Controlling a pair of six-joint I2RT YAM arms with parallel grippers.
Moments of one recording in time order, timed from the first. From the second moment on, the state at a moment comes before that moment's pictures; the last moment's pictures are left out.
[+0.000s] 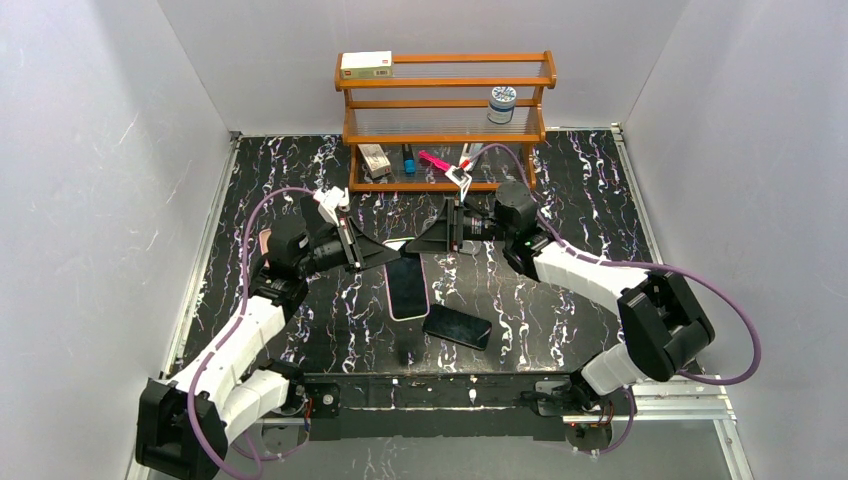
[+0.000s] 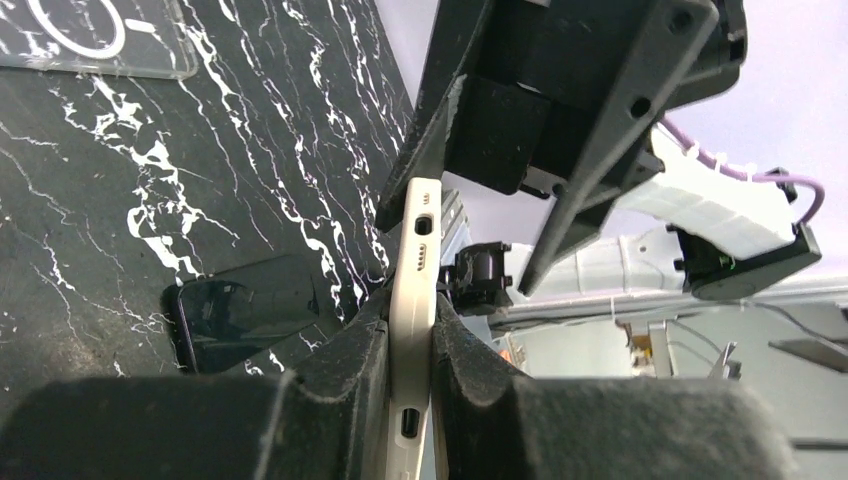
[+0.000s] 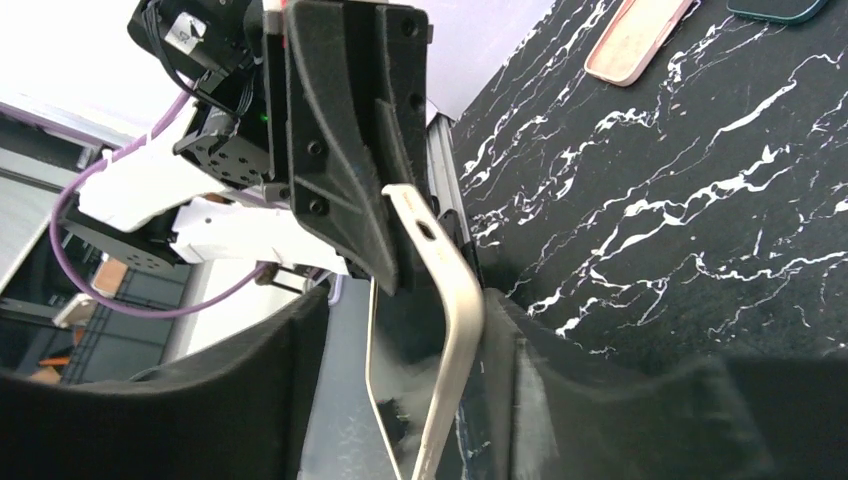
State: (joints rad) left arm -0.30 0.96 0.60 0.15 0.81 -0.92; right arm 0.66 1.48 0.88 0.56 -0.88 0.91
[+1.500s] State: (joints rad) left arm -0.29 0.88 0.61 -0.13 0.46 -0.84; right arm 0.67 1.59 0.79 0.57 -0.86 0.94
